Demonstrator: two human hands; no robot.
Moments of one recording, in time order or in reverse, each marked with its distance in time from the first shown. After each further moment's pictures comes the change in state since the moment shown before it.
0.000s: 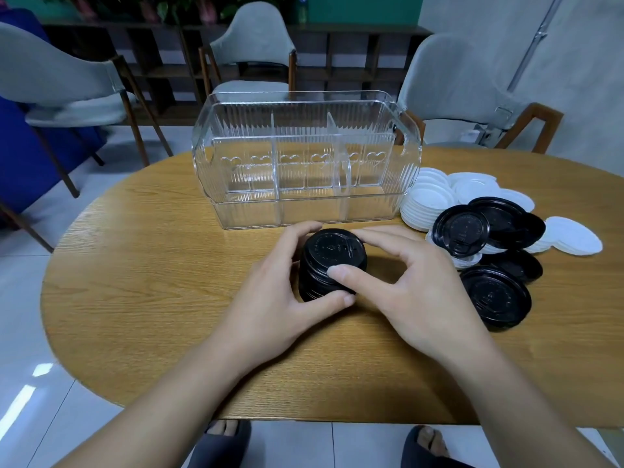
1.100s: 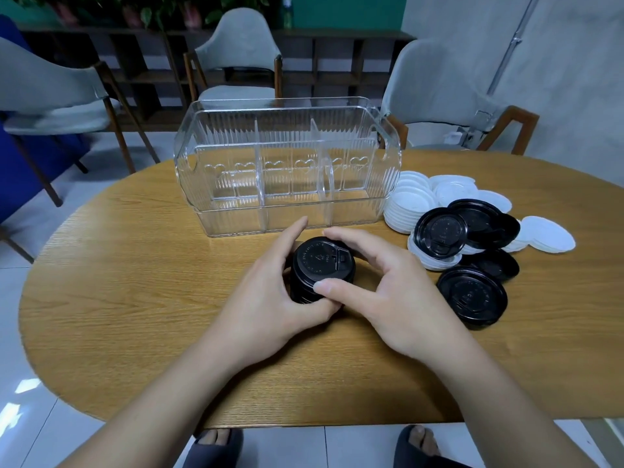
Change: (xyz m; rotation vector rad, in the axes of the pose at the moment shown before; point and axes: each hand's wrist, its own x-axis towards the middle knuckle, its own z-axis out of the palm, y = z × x) left_hand 0.011 0.008 0.006 -0.004 -0.041 -0.073; right_hand -0.001 0.010 -0.002 0.088 -0.126 0.022
